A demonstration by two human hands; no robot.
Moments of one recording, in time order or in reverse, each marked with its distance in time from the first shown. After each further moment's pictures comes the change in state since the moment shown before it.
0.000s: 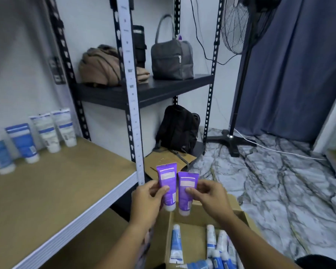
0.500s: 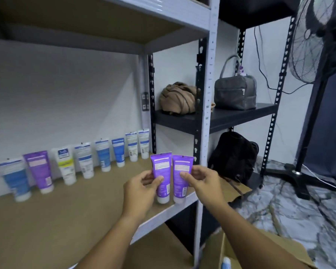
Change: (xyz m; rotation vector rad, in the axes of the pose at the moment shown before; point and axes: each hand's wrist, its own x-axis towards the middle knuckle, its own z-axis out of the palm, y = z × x) left_hand -0.027 0.071 -0.181 -0.010 0.438 0.119; right_hand 0.012 -0.149 0.159 0.150 -0.218 -0.250
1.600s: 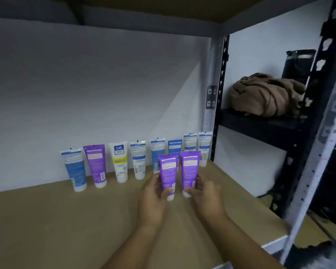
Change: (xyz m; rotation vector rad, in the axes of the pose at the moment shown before) left_hand 0.083 -0.097 -0.100 0.234 0.280 0.090; right_hand 0.090 0.064 0.181 -0.169 -0.239 -0.025
